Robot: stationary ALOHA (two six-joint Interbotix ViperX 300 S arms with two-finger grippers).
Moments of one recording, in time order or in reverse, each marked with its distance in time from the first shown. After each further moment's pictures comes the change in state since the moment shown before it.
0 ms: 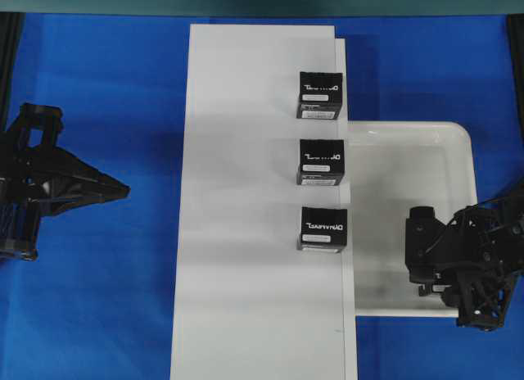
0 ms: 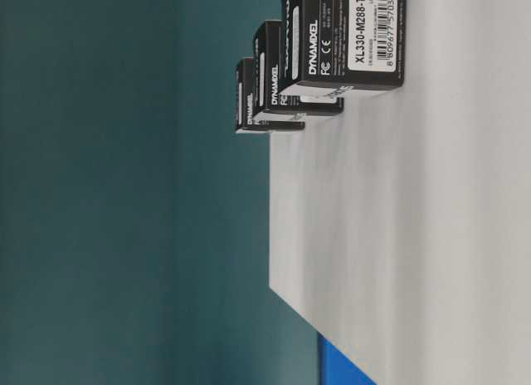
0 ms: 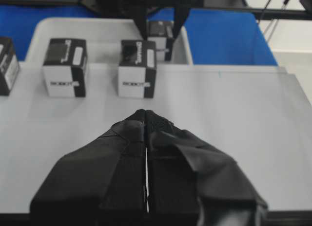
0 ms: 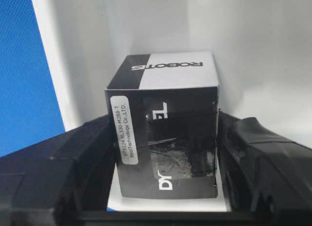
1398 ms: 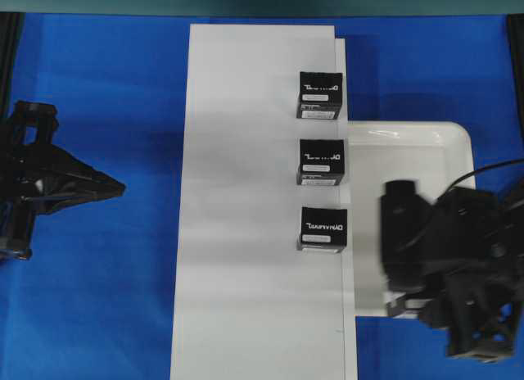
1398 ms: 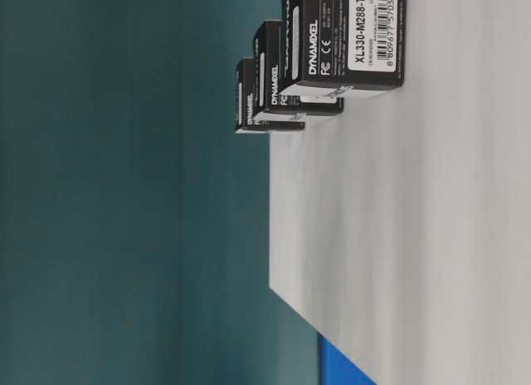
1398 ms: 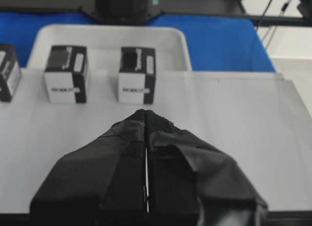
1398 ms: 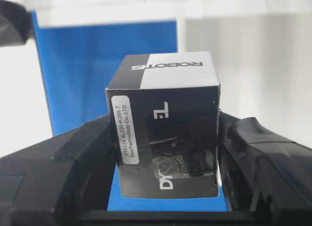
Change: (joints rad) left arm 0.000 -0.029 0.000 0.000 0.000 0.000; right arm -0.009 0.048 -0.727 0.003 0.557 0.006
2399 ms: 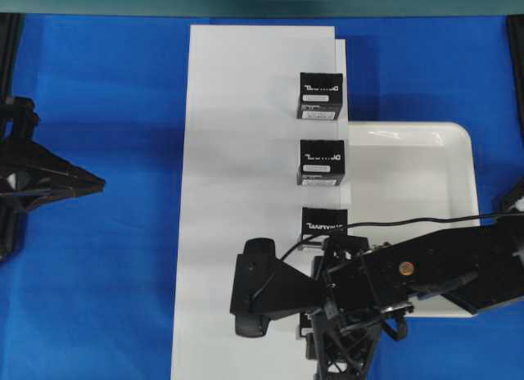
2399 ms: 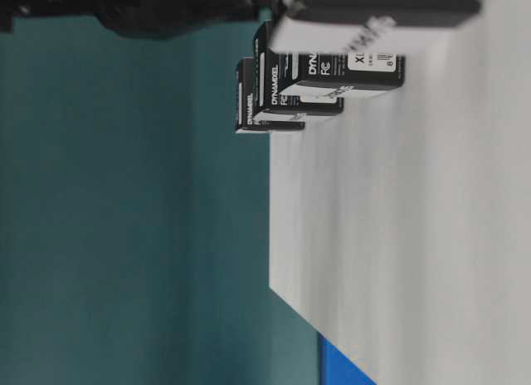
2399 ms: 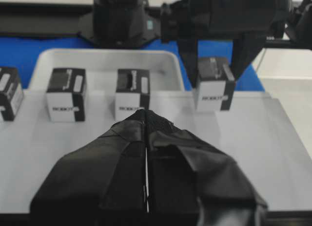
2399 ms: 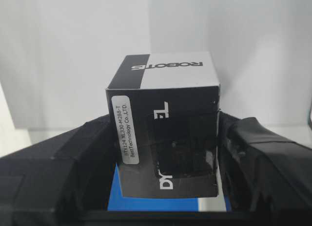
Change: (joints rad) left arm -0.012 -0.084 0.000 0.002 0.025 0.000; right arm -0.009 0.426 -0.202 -0.008 -0.092 0.000
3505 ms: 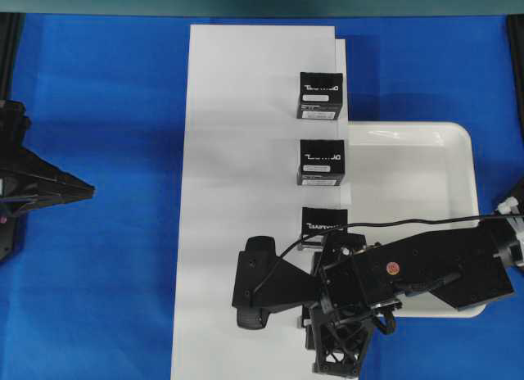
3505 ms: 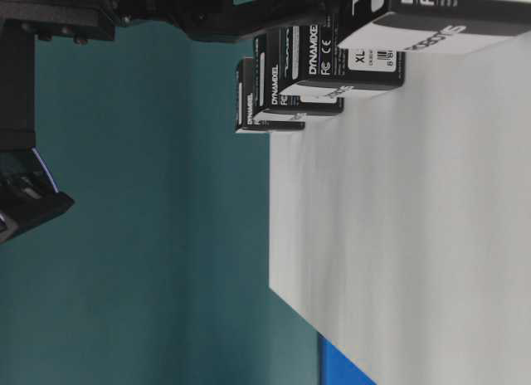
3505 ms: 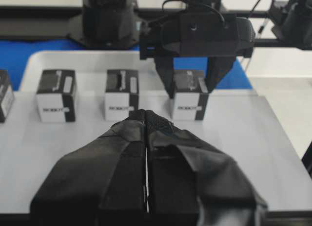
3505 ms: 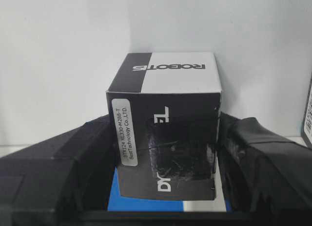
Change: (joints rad) left arm -0.026 -0.037 0.000 0.000 0.032 0.000; right arm -0.012 0.020 0.066 -0.018 -0.046 -0.005
